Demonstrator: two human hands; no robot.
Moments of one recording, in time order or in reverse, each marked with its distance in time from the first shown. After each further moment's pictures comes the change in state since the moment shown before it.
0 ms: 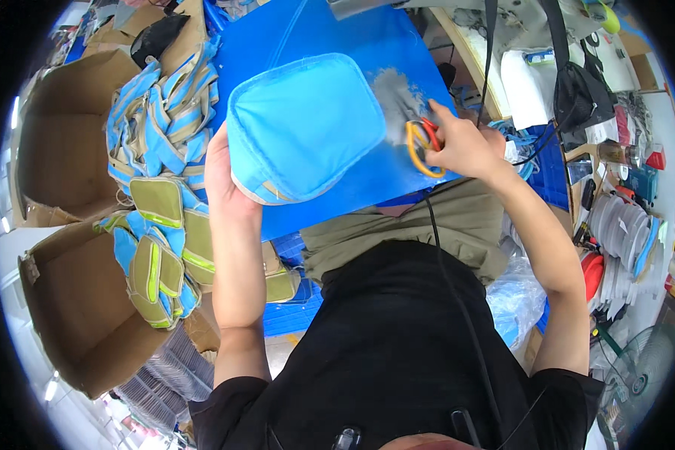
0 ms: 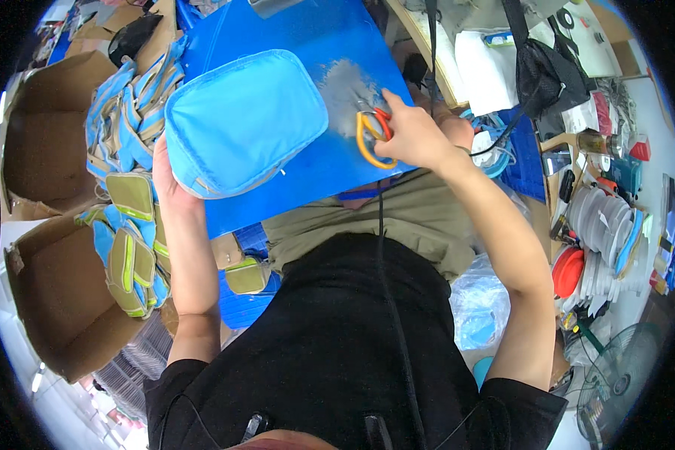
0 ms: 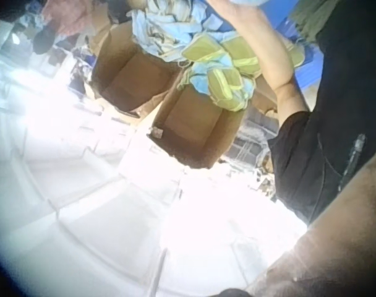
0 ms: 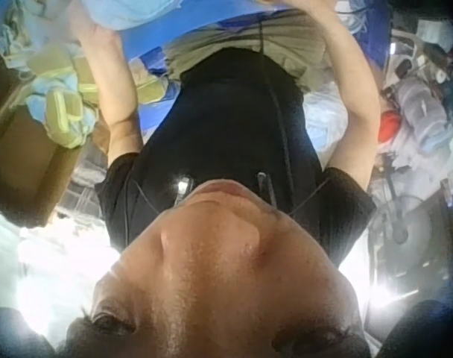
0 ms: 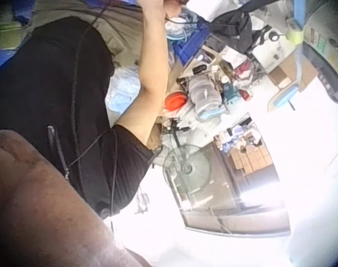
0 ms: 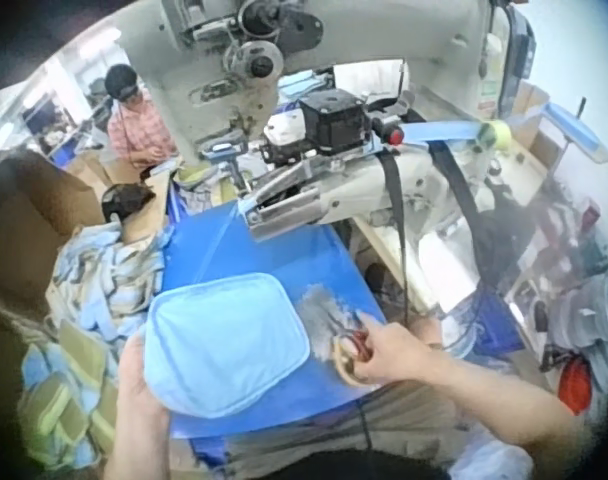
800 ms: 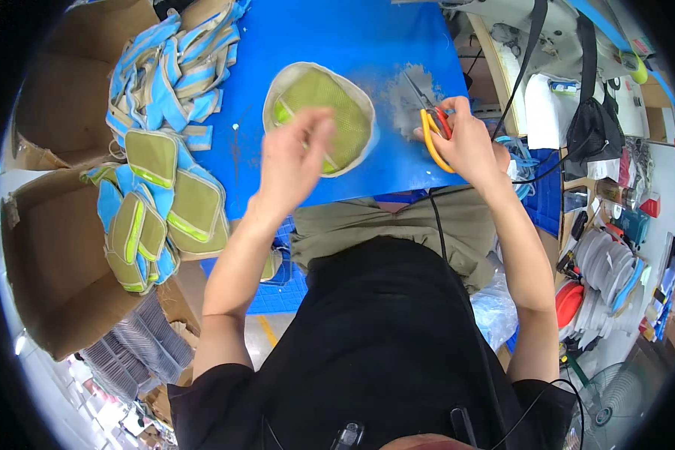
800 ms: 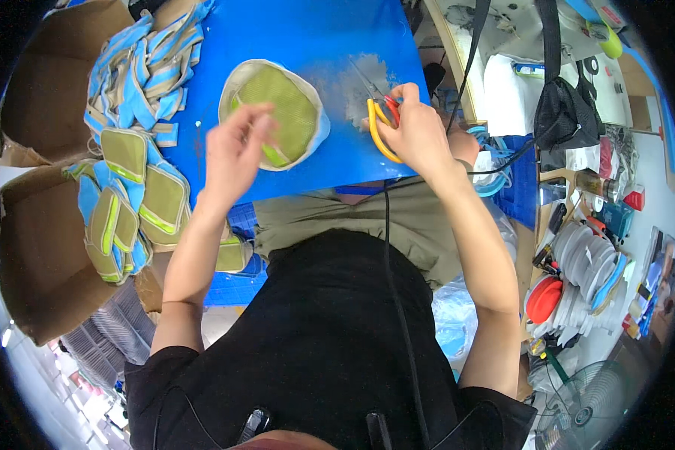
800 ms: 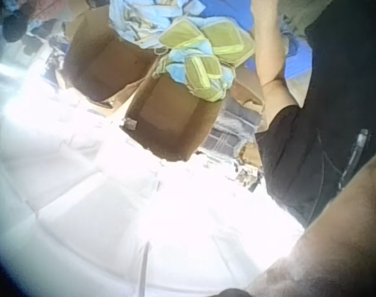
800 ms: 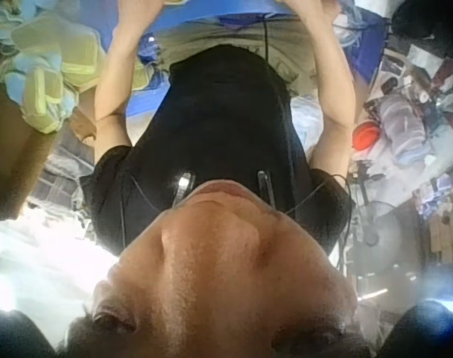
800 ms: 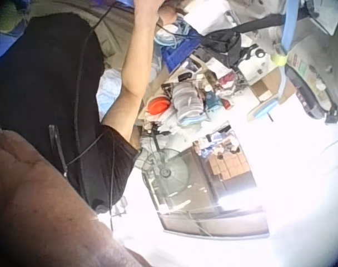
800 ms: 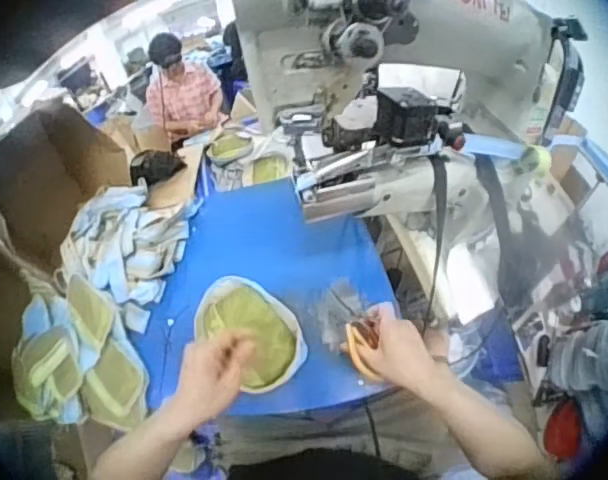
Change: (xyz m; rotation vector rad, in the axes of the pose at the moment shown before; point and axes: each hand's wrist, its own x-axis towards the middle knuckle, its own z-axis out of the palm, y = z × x) left_hand -0.021 -0.056 -0.025 1.858 0.337 0.385; right_hand 0.011 -0.028 0.014 -0.166 0.289 -0.118
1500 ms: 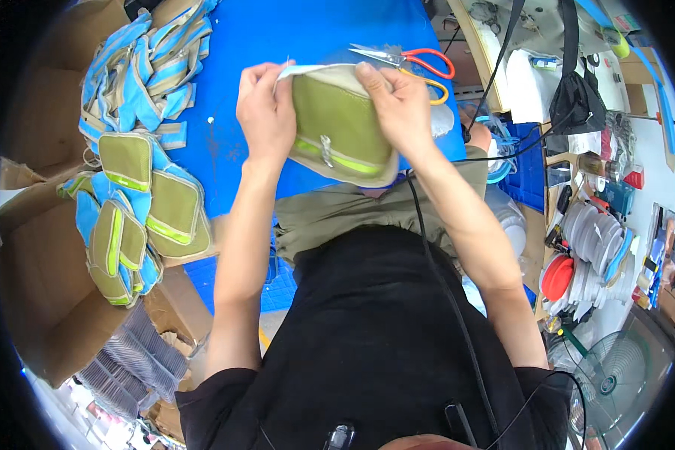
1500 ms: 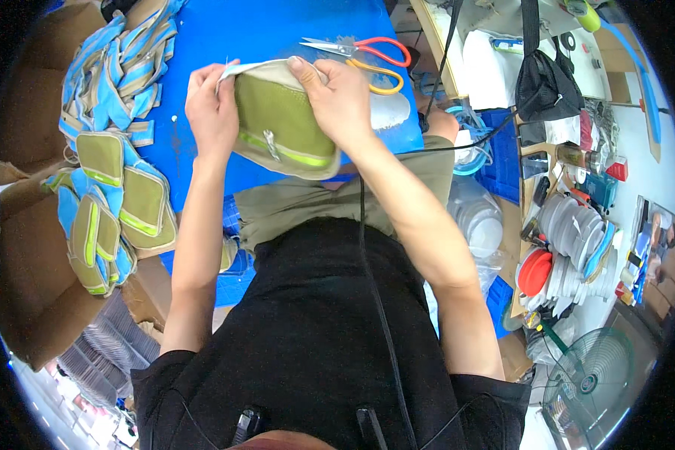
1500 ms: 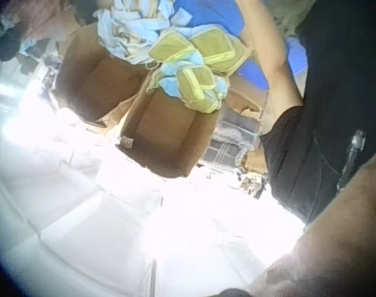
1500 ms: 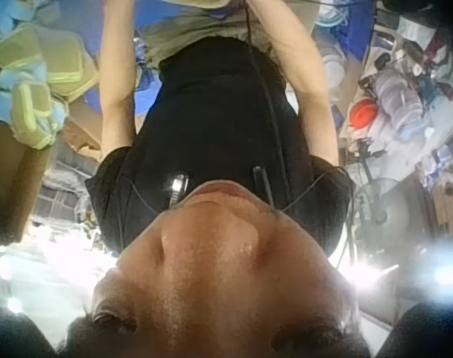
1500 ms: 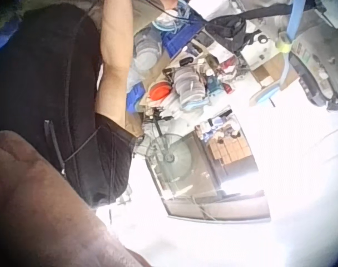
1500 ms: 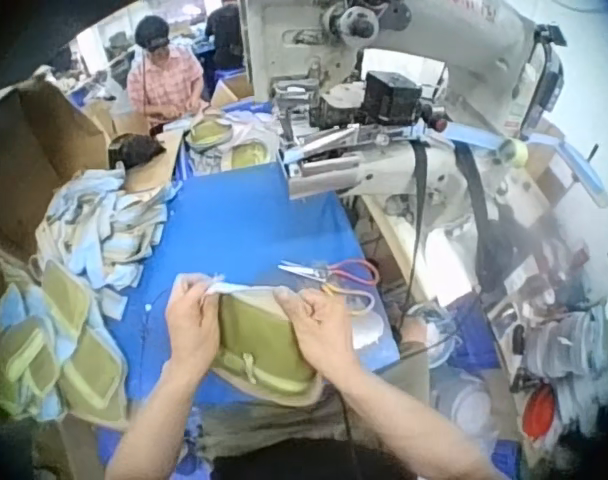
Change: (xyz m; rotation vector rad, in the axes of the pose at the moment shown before) left_hand 0.037 -0.044 0.028 0.125 0.389 0.179; right_hand 0.019 -0.072 0.057 0.603 0.187 0.105
